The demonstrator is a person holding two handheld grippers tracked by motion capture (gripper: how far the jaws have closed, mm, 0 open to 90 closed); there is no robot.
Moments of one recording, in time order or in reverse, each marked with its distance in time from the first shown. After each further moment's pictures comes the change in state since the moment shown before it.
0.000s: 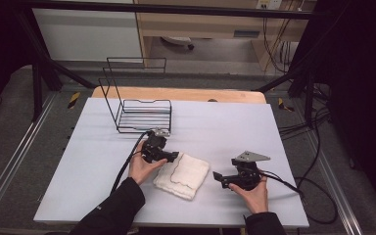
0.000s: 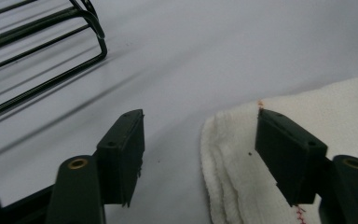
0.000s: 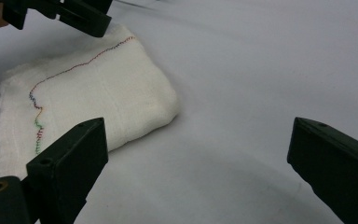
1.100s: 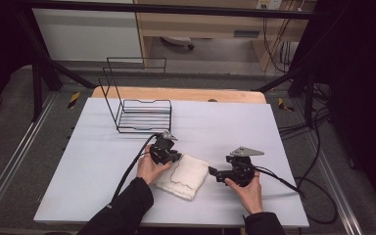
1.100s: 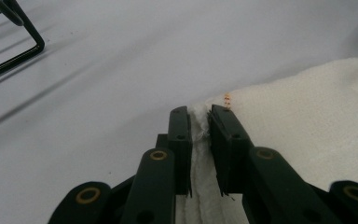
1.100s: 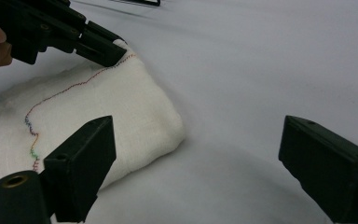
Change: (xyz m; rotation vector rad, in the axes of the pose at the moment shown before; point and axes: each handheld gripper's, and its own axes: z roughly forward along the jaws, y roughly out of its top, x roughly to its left) left arm -0.014 0.000 0.014 0.048 -0.071 0.041; right arm 0.004 0.013 0.017 0.009 -0.004 0.052
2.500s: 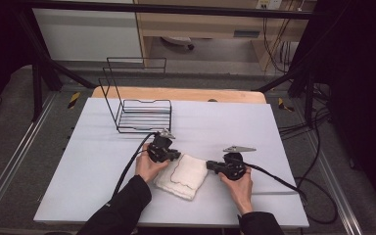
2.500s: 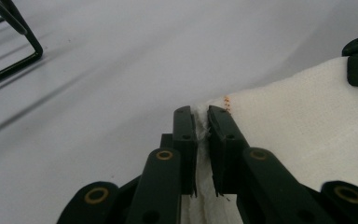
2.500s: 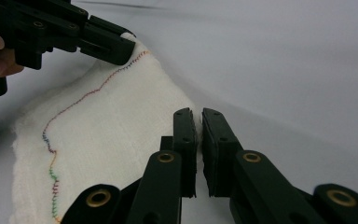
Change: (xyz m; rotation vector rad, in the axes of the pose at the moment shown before) left arm 0.008 0.000 -0.005 -0.025 -0.057 0.001; right arm 0.005 0.004 0.022 0.048 0.072 0.109
